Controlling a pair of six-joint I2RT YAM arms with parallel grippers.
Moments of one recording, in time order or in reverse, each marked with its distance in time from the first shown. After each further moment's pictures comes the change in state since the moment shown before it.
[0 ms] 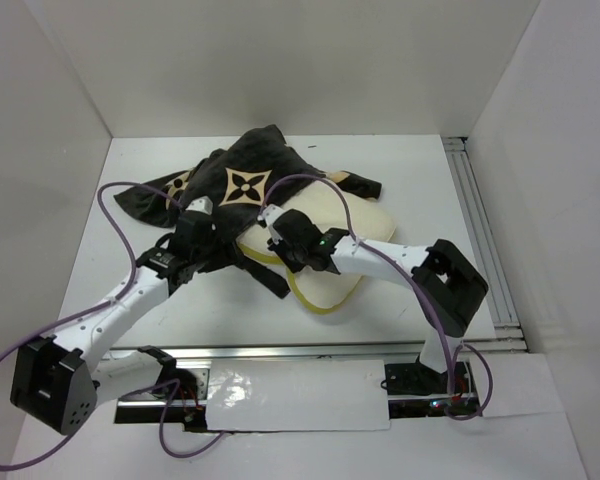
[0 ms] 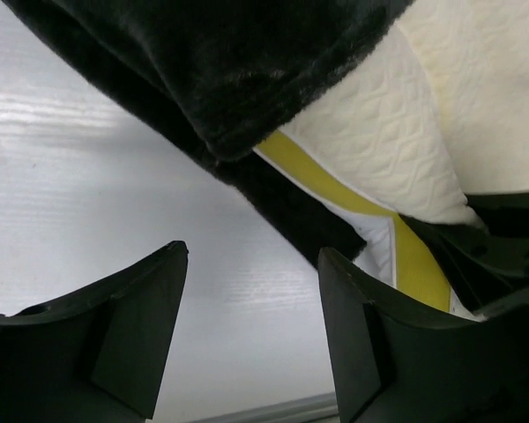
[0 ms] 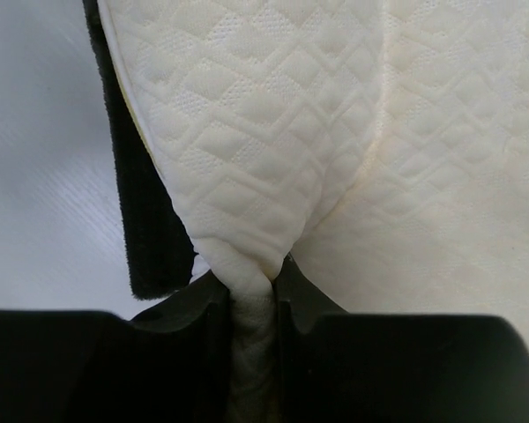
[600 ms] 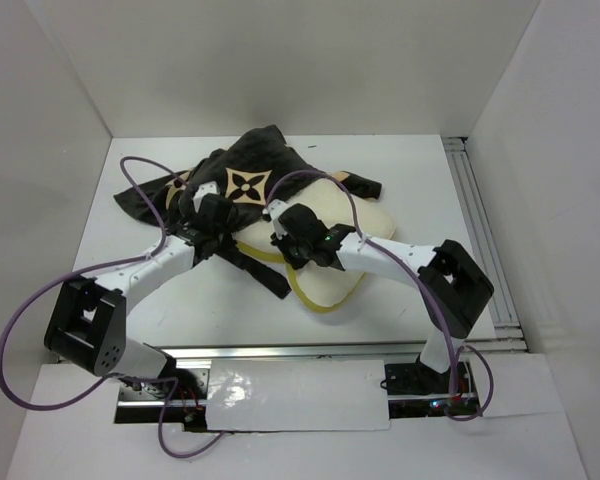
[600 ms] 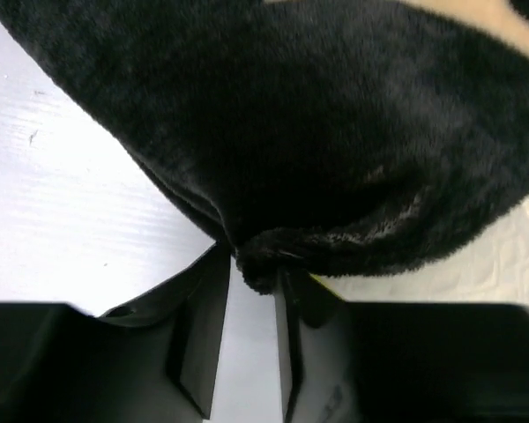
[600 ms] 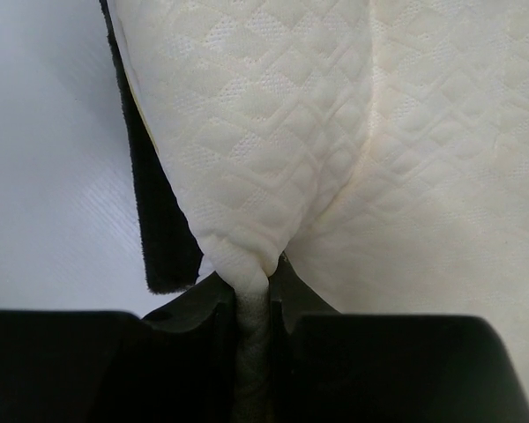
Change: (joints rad) left arm -0.004 0.323 0.131 0.122 -0.273 0.052; right arm -0.032 -0.035 0.001 -0.010 -0.073 0.032
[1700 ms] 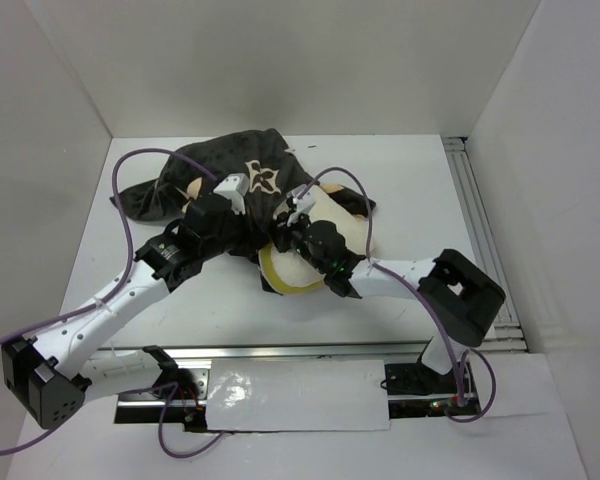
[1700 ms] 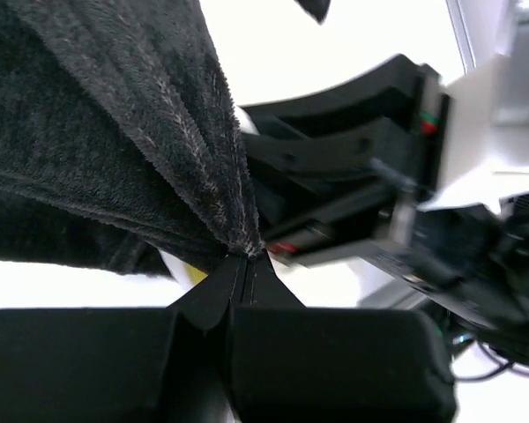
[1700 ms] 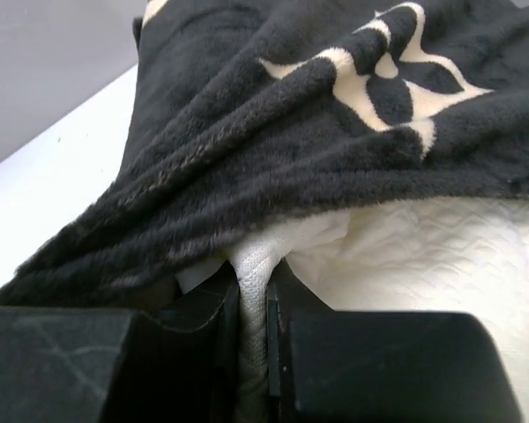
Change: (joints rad) left arm -0.235 -0.307 0.138 -0.108 0.355 0.045; right arm 0.013 -0.099 -0.334 1.021 0.111 0.159
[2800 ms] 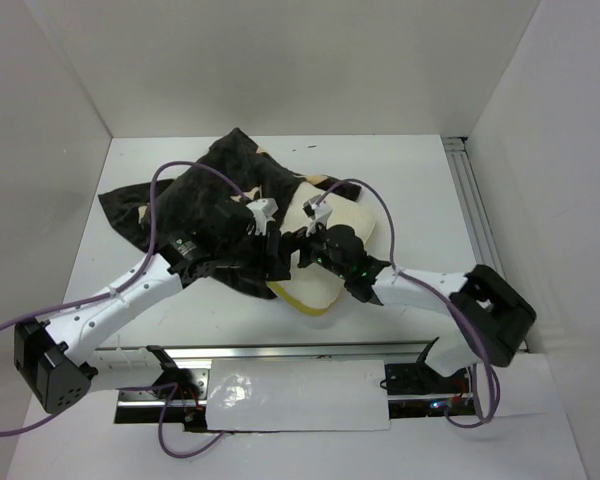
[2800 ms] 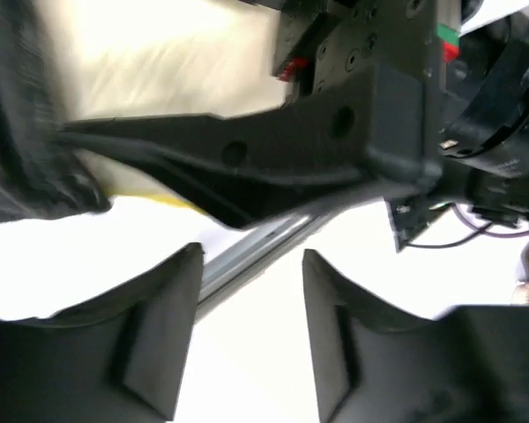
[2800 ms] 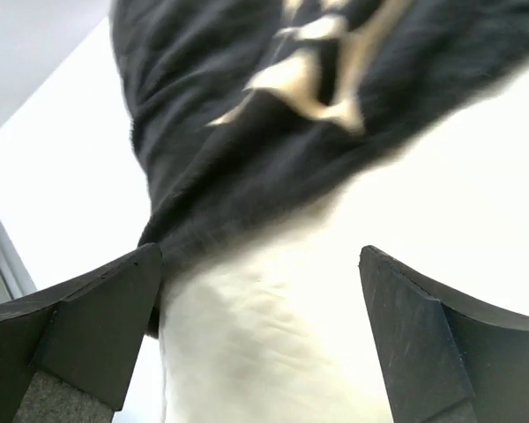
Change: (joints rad) left arm -0.084 0.088 0.046 -0.222 0.200 -0.016; right arm -0.053 -0.110 -0.164 -0.066 -0.183 0.150
